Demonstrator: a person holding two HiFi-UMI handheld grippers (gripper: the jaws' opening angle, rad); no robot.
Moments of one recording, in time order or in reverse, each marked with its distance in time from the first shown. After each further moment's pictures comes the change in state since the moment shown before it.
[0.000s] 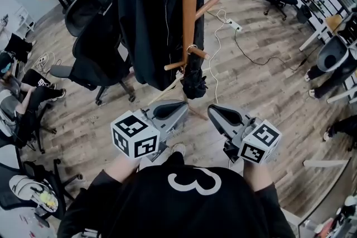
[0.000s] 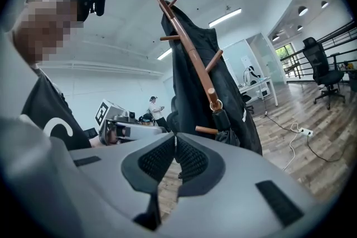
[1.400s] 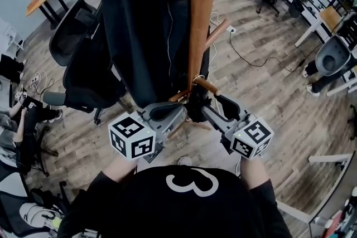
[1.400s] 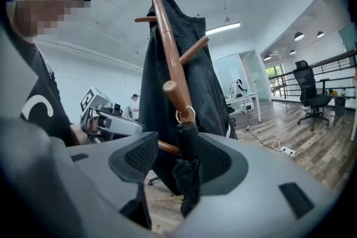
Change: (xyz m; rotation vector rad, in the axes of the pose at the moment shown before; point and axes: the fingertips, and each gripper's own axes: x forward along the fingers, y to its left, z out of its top) left arm 0.030 0.110 0.036 0.016 0.053 -0.062; right arm 0.092 -0.097 0.023 -0.115 -0.038 -0.189
